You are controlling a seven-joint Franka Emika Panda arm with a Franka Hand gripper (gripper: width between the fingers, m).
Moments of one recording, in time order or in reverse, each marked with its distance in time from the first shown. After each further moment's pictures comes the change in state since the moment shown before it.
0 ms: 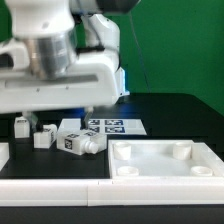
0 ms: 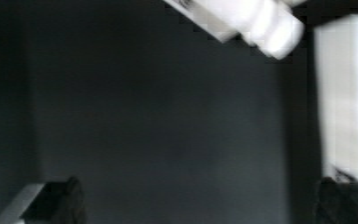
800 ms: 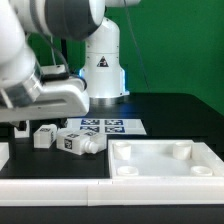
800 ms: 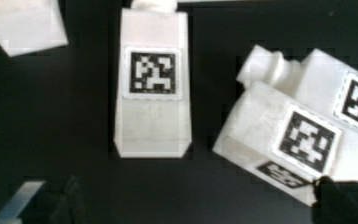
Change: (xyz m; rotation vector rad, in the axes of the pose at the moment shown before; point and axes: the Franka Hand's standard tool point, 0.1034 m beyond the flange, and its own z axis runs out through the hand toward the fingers) arm -0.046 0.048 0.030 0.080 -0.521 0.074
